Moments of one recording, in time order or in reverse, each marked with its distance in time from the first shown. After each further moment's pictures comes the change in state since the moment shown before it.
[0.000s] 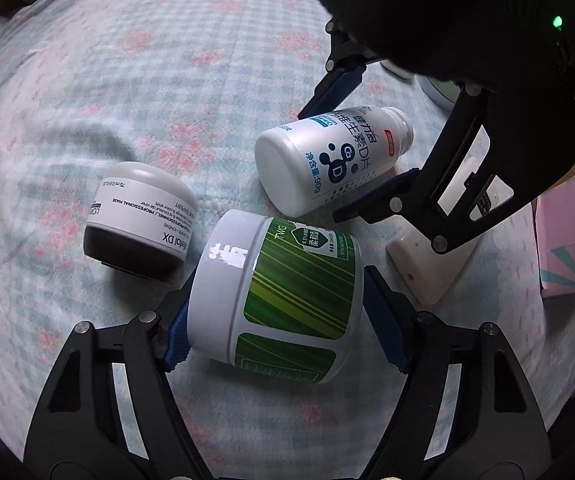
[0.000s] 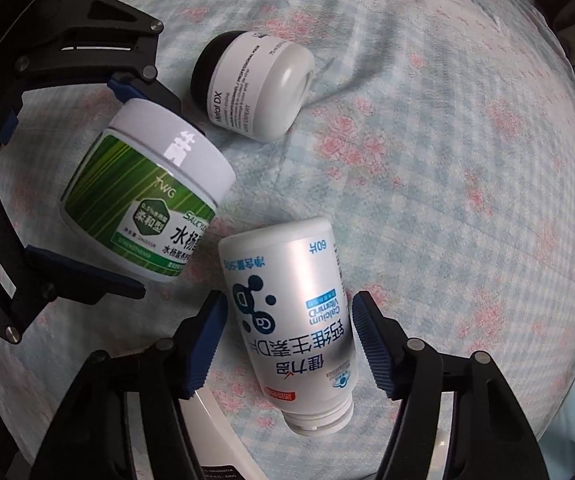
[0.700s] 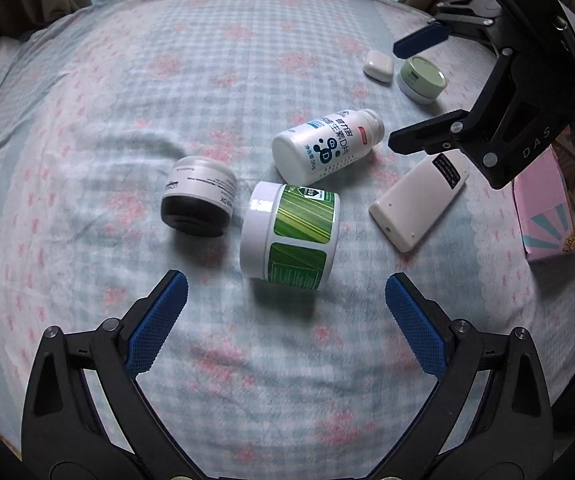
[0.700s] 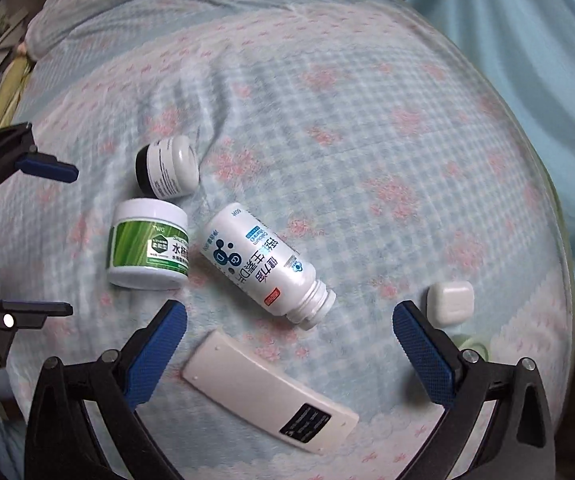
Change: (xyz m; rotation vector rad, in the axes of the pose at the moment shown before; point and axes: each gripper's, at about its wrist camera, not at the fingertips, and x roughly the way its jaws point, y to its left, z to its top) left arm -0.067 -0.001 -0.020 0.063 -0.004 0.054; right arm -0.085 -0.011 -0.061 0.575 -0.150 -0.113
